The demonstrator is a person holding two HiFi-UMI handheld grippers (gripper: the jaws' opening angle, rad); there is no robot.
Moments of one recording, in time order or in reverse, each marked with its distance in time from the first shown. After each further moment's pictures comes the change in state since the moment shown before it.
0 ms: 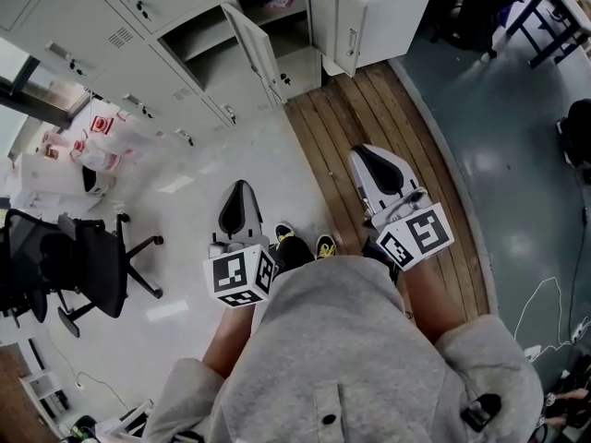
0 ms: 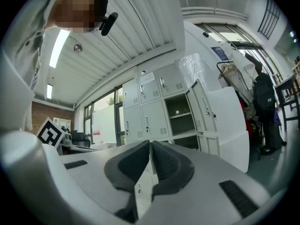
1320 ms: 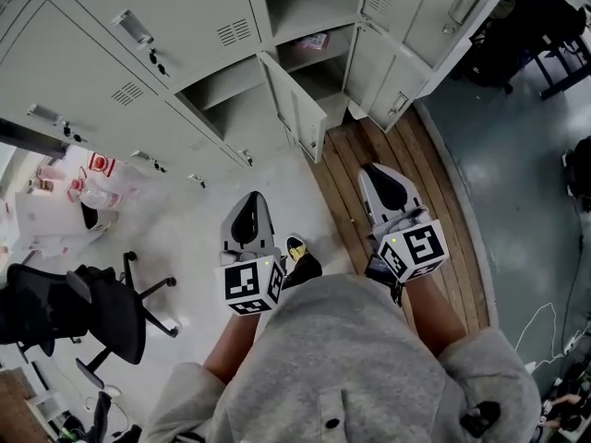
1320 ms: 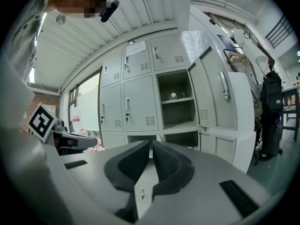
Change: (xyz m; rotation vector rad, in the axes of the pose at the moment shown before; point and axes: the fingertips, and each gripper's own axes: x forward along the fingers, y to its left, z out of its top) left arm 0.215 0.154 0.053 -0.017 0.058 -0.075; right arm 0.258 -0.070 -0.031 -0.044 0.163 -0.149
